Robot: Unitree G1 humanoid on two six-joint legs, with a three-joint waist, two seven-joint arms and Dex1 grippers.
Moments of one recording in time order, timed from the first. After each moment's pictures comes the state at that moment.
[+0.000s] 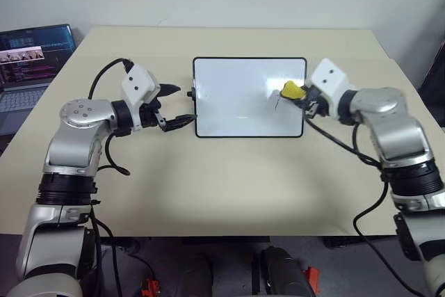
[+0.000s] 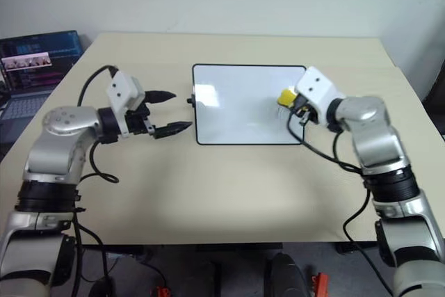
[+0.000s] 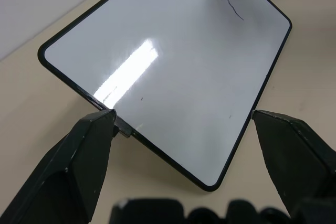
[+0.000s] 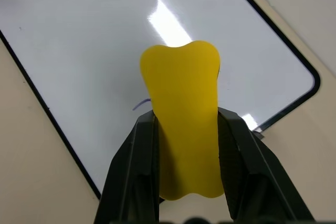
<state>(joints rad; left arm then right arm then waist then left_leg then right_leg) -0.67 0.75 0.01 0.20 -0.26 0.26 -1.02 -0.80 -0.66 0.12 0.04 -0.01 0.58 0.81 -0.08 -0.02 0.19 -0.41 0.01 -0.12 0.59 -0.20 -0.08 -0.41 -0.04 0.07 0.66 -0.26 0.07</state>
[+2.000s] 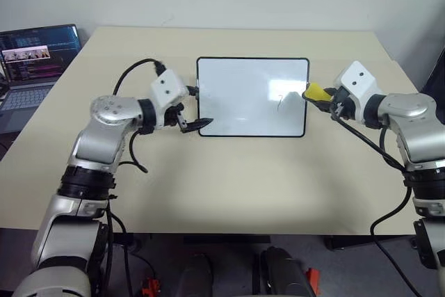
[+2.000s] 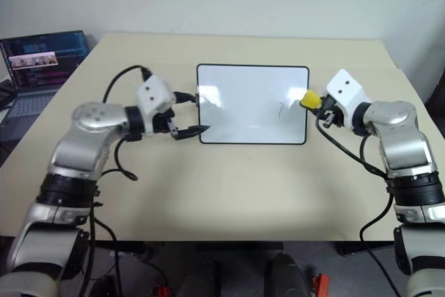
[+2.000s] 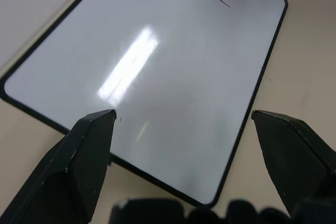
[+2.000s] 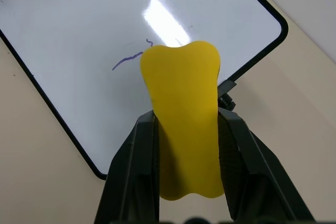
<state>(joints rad) -0.76 0.69 -0.13 0.15 -0.11 0.29 -0.97 -0.73 -0.73 0.06 0.07 0.03 0.52 0.84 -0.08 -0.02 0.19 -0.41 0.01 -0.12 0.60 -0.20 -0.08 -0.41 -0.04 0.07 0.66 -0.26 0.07</state>
